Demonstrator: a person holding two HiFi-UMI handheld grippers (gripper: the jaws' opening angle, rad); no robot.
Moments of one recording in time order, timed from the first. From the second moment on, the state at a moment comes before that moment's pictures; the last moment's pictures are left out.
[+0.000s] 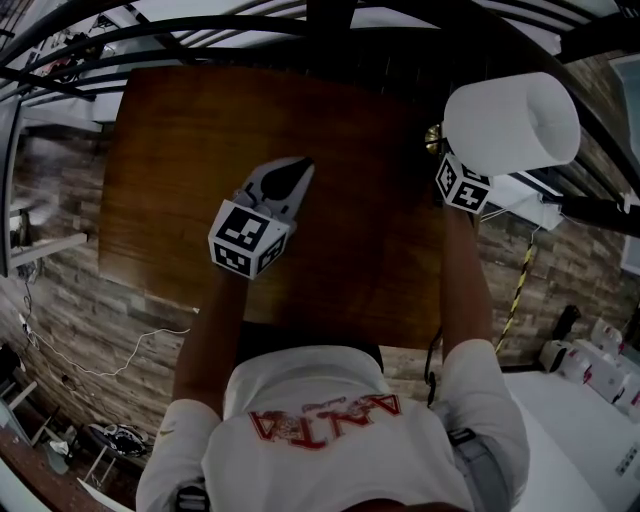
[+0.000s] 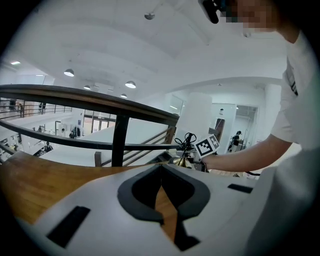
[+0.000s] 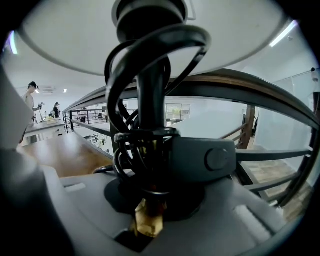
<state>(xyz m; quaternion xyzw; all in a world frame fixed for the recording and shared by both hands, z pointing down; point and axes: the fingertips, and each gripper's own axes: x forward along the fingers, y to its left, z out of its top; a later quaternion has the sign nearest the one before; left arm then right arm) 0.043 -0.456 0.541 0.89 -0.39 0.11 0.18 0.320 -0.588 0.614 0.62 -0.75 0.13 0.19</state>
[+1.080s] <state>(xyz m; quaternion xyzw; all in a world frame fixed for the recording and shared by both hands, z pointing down) 0.017 -0.432 0.523 0.90 -0.37 0.10 0.19 0.319 -0.524 0.618 0.62 -0.75 0.18 0.17</state>
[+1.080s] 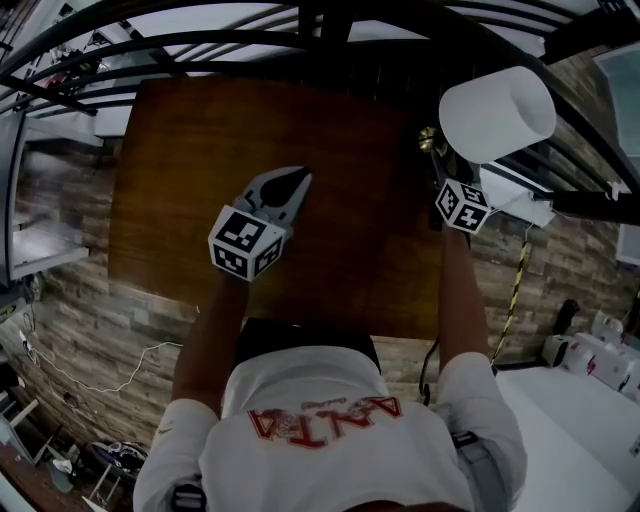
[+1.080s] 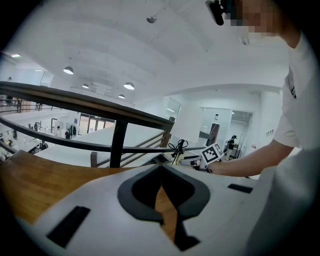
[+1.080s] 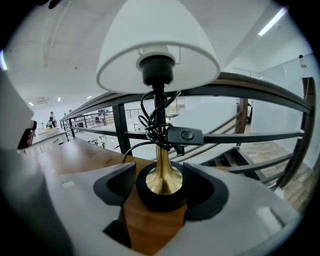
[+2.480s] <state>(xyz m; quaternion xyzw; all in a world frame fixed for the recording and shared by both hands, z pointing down) -0.034 -0.346 0.356 0.94 -0.32 0.04 0.08 0.189 -0.316 0.350 0.65 -0.75 0.07 0.06</state>
